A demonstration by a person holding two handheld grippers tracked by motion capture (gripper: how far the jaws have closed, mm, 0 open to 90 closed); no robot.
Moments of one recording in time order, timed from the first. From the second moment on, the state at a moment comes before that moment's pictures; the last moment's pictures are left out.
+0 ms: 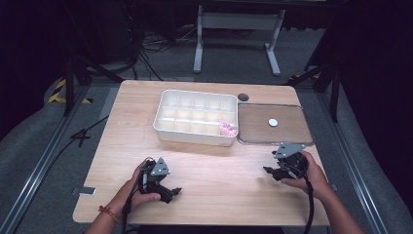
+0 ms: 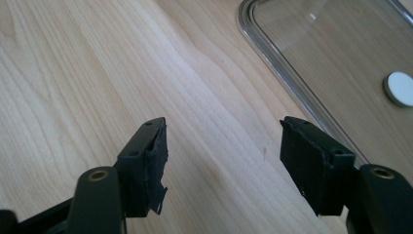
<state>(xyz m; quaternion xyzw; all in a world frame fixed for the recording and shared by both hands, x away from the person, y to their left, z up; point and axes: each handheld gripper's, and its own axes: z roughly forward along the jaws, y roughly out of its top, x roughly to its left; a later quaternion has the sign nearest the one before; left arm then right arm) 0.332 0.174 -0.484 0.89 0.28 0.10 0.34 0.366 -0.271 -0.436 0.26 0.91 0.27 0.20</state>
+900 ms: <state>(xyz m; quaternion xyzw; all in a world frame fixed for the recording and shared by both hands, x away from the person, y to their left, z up) 0.332 0.174 -0.484 0.89 0.28 0.10 0.34 0.328 -0.325 -0.474 0.31 0.88 0.33 0.16</state>
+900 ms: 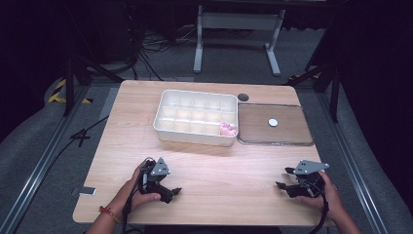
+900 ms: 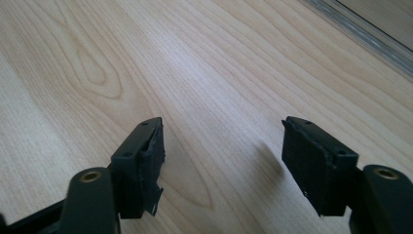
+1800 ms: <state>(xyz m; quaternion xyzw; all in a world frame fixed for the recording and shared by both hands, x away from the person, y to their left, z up) 0.332 0.174 -0.484 0.89 0.28 0.10 0.34 0.316 -0.343 -0.487 0.36 0.84 0.38 0.16</state>
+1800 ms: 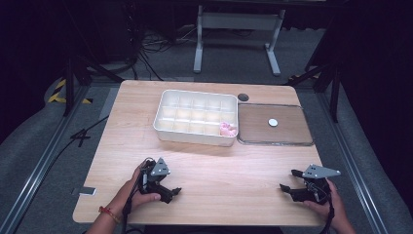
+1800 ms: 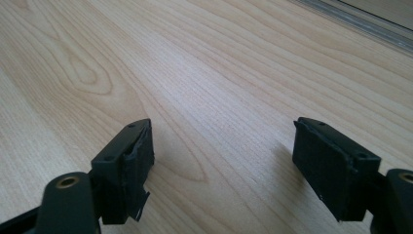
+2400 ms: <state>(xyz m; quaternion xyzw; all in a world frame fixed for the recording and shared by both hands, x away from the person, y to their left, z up) 0.332 0.174 -0.484 0.89 0.28 0.10 0.34 0.316 -0.343 -0.487 0.37 0.84 0.38 0.16</state>
